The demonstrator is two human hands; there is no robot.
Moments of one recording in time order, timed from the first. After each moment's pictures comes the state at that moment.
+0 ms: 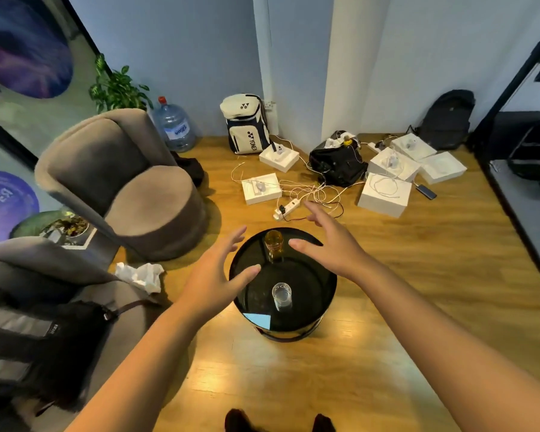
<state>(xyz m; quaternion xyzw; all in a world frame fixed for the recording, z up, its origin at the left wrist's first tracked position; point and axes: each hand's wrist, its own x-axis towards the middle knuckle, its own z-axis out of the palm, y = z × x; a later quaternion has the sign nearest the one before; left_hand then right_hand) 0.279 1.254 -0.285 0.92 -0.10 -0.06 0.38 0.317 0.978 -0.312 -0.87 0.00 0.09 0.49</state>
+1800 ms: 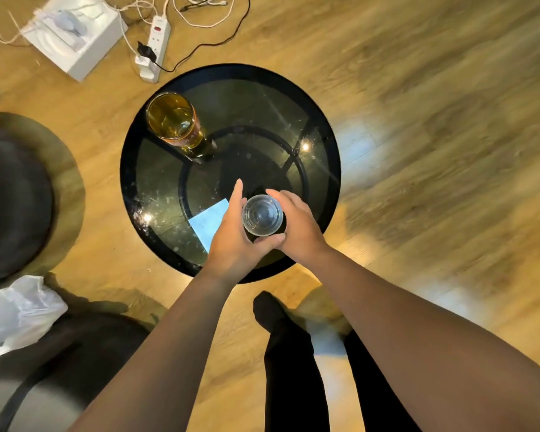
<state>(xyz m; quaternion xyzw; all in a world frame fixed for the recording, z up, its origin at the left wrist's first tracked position) 0.443 1.228 -0.801 0.81 -0.16 -0.43 0.37 0.355 1.098 -0.844 -0.80 0.35 0.13 0.47</state>
